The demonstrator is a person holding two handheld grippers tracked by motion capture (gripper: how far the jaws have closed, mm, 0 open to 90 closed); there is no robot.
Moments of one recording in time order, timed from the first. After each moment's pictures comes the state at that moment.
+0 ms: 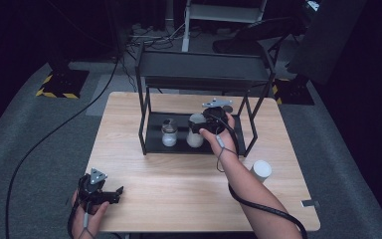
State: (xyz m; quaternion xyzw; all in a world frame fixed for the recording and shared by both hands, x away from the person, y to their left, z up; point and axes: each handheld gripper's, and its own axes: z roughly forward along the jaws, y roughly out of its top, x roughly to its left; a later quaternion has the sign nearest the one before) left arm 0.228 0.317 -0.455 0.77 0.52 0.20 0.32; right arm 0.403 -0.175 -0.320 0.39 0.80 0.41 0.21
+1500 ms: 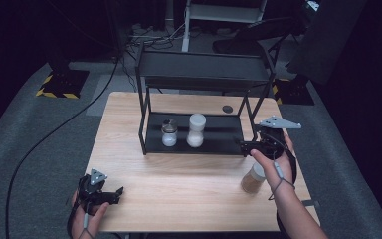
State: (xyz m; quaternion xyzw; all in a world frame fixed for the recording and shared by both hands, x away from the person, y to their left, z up) left arm 0.227 0.317 -0.455 0.77 0.52 0.20 0.32; right arm 0.293 -0.300 -0.287 0.42 0.76 0.44 0.23
